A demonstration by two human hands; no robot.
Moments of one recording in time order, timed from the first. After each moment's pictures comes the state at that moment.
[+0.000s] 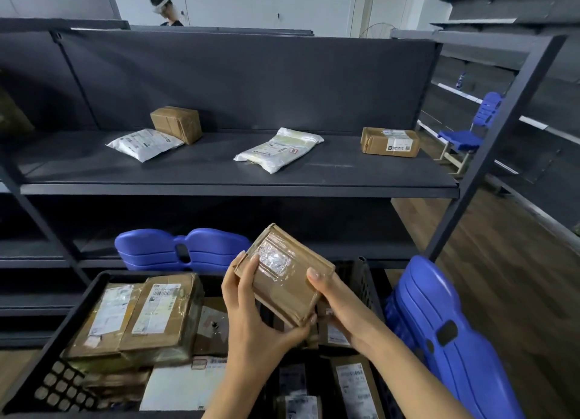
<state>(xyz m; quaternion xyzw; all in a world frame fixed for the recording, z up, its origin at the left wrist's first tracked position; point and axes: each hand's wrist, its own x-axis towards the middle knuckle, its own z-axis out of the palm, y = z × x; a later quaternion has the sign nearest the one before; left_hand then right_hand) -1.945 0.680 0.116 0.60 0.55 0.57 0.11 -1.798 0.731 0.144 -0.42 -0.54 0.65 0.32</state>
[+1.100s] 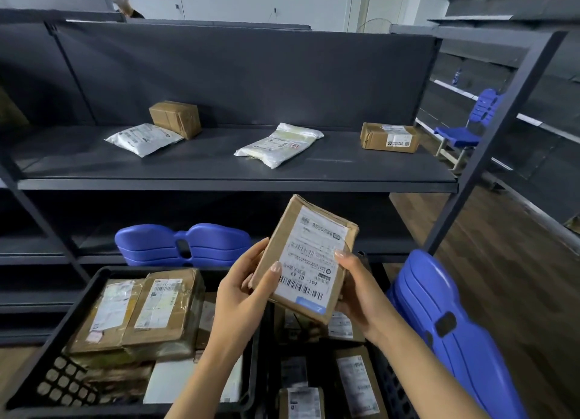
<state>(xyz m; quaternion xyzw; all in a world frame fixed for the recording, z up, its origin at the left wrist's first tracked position) -1.972 0.680 0.153 0.47 0.49 0.61 0.42 -1.789 0.736 0.142 -0.41 -0.42 0.69 0.42</state>
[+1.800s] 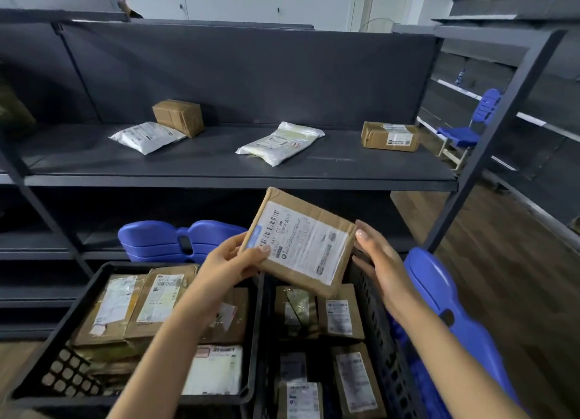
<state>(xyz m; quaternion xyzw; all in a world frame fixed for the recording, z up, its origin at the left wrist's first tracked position) -2.007 0.701 0.175 0.44 0.54 0.49 0.53 -1.754 0.753 0.153 -0.46 -0.50 0.55 0.49</state>
